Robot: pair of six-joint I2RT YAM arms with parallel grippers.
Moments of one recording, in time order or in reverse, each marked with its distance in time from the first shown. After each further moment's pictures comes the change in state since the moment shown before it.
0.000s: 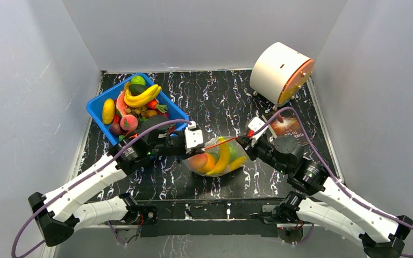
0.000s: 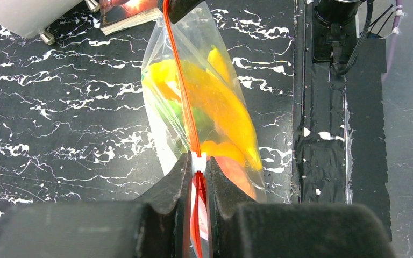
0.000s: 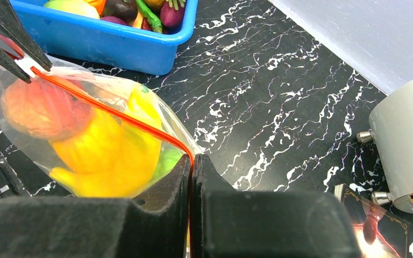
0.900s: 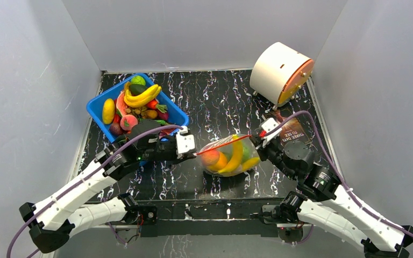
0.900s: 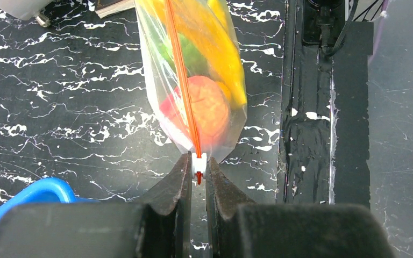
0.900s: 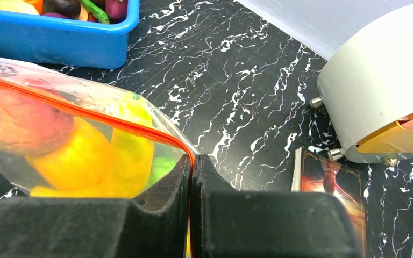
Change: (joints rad) left arm 0.000 -0.087 0.018 -0.146 -0.019 0.007; right arm -0.003 -0.113 0.000 -0.111 0.179 0.003
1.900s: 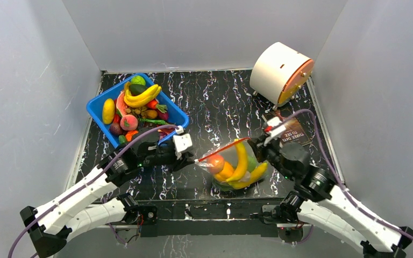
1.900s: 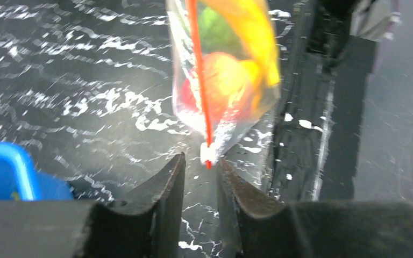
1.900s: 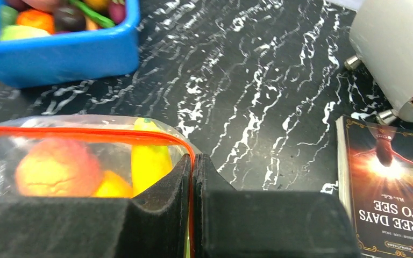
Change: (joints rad) left arm 0.000 -0.090 -0.167 0.117 -0.017 -0.168; right arm -0.010 -0.054 -0.056 -0.001 -0.019 0.266
